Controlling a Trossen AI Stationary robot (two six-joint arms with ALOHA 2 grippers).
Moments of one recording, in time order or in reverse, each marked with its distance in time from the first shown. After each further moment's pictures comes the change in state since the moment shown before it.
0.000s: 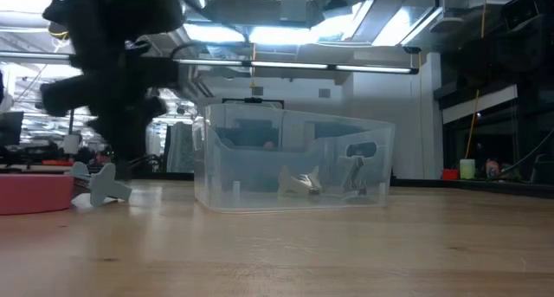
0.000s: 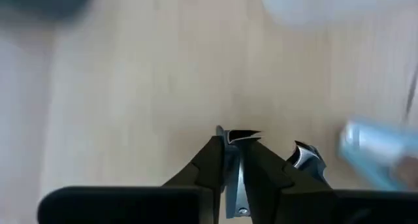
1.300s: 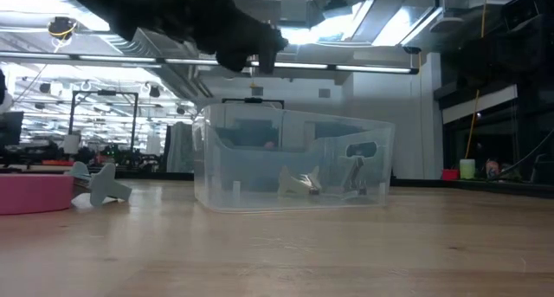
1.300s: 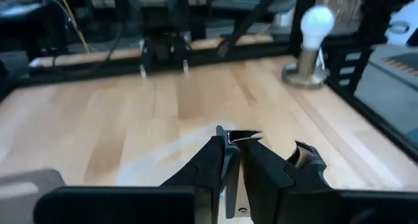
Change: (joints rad) left arm 0.099 0.044 -0.001 0.993 0.294 0.315; right arm 0.000 0.000 0.000 0.000 0.000 0.000
